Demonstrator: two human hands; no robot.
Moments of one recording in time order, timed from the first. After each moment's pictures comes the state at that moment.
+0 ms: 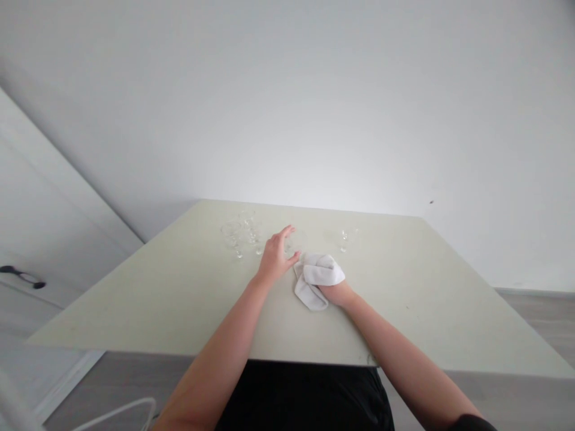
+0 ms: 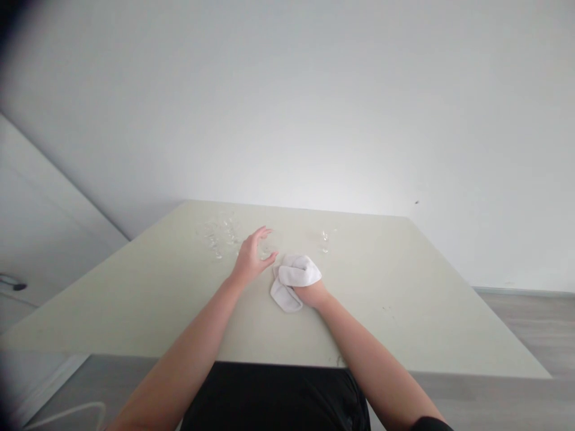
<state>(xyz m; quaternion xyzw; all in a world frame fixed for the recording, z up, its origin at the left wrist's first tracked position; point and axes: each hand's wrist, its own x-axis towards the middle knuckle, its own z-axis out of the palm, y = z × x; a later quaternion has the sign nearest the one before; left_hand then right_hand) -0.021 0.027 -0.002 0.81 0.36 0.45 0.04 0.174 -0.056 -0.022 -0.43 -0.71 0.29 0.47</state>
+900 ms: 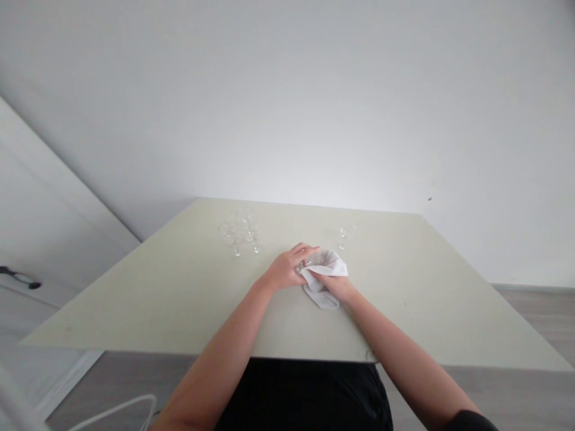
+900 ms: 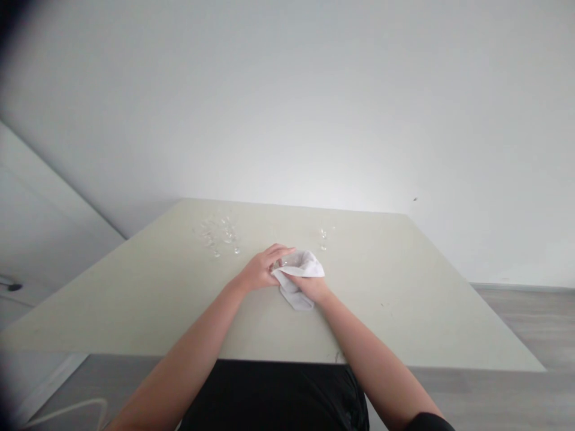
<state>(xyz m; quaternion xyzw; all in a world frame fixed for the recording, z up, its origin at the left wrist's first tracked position) -0.011 -0.002 0.010 0.90 0.23 0.31 0.23 0.177 -0.058 -0.030 -0.47 -0.64 0.35 0.51</state>
